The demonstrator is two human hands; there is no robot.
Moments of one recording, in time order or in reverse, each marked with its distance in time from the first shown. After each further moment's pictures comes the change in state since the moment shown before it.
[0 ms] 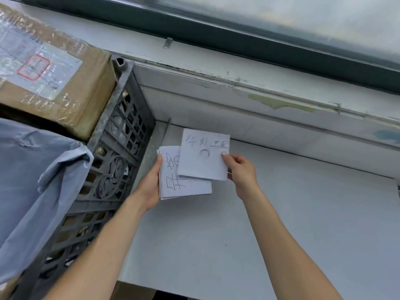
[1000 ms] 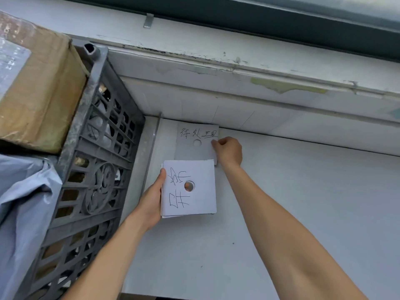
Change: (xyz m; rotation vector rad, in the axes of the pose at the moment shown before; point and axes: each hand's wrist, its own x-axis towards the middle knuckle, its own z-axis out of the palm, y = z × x) left_hand 0.006 -0.031 -0.012 0.052 -0.043 -0.155; right_hand 0.092 0.025 0.040 -0.572 0.240 -0.073
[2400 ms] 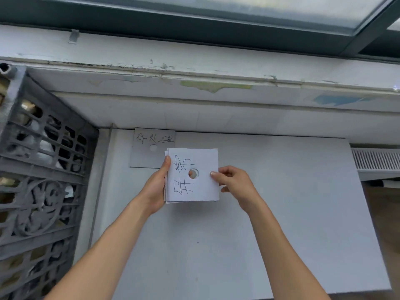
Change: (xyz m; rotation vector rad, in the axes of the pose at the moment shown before) left_hand 0.041 0.000 0.126 0.099 -0.149 0.026; right_hand -0.072 0.091 -0.157 0.399 -0.304 0.071
